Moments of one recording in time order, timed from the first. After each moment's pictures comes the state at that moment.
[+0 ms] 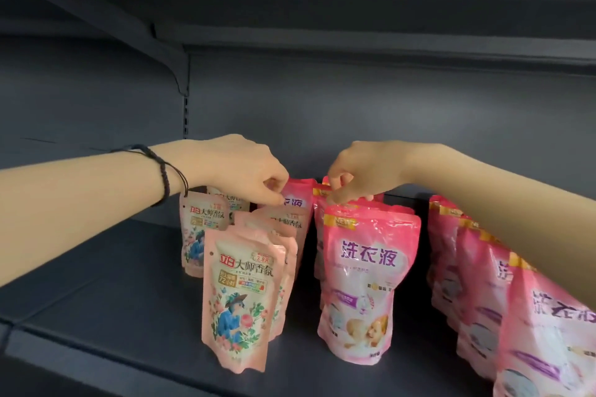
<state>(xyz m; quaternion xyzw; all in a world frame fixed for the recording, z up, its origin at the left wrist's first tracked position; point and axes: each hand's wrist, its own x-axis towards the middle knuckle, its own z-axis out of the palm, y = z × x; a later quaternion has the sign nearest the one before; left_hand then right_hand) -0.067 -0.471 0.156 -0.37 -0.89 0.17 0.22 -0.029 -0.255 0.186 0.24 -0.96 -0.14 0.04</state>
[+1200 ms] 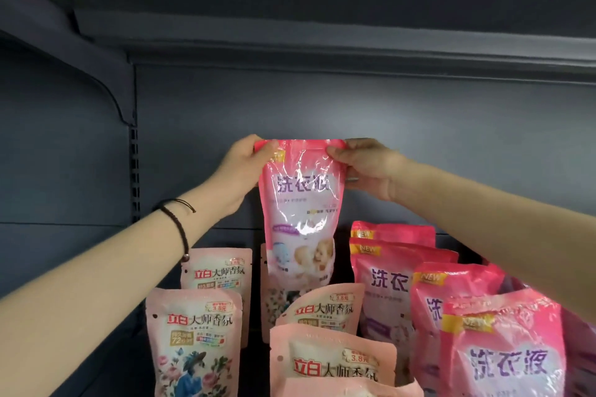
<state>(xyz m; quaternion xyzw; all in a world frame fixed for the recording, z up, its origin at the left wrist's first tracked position) -0.266 -0.481 0.162 -0.31 -0.68 -0.65 0.14 -0.209 -0.293 0.187 0.04 -0.77 0.62 0.17</state>
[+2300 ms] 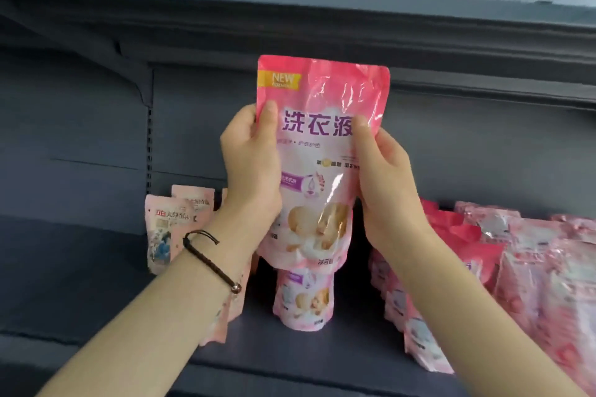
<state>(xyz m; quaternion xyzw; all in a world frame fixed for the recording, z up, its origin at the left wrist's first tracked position) 0.066 -0.367 0.154 -0.21 -0.47 -0.79 0.32 0.103 -0.248 0.147 0.15 -0.65 0.67 0.32</state>
